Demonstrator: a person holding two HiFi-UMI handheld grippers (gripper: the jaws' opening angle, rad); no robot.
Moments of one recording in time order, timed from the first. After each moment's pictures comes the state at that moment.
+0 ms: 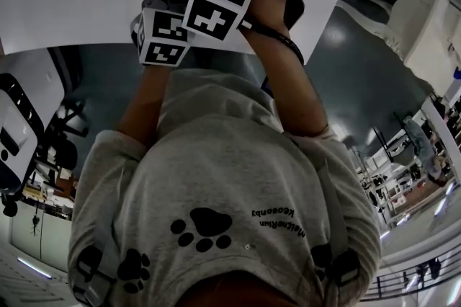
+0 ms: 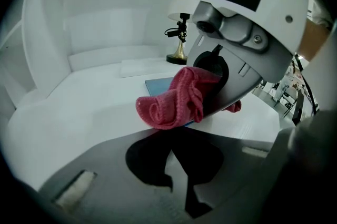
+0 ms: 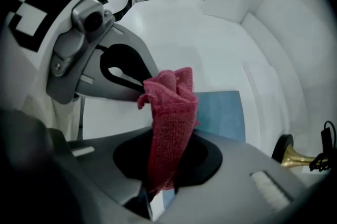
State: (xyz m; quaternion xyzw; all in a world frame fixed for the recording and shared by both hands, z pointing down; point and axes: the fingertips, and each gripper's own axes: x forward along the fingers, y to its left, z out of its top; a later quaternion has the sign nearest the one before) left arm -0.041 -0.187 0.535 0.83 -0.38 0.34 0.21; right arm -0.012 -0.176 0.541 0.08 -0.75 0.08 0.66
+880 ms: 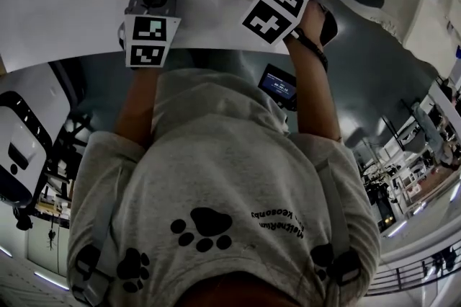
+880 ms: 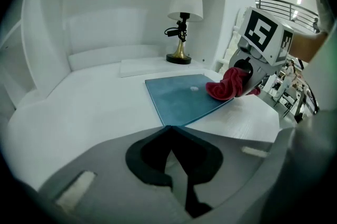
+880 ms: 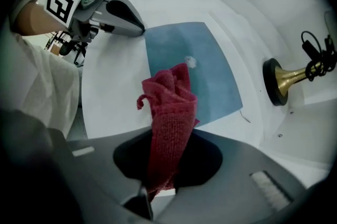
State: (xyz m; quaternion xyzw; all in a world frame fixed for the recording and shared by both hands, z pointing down) left arm -0.046 -0.187 0.535 0.83 -0.38 0.35 0.22; right arm 0.128 -0.140 0.544 0.16 -0.69 0.17 0.69
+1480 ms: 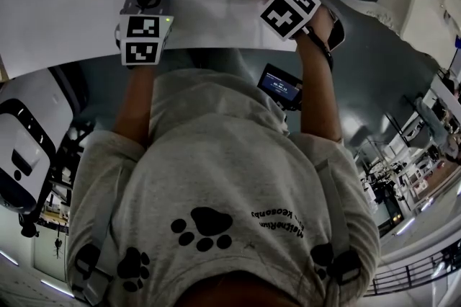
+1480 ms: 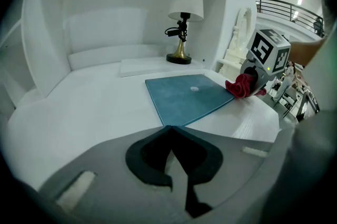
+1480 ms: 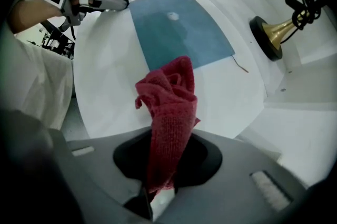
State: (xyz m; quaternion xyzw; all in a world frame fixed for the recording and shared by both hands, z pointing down) left arm -0.048 -0.188 0.537 0.83 -0.38 0.35 0.22; right arm 0.197 -0.112 0.559 0.20 -0.63 0.23 0.71
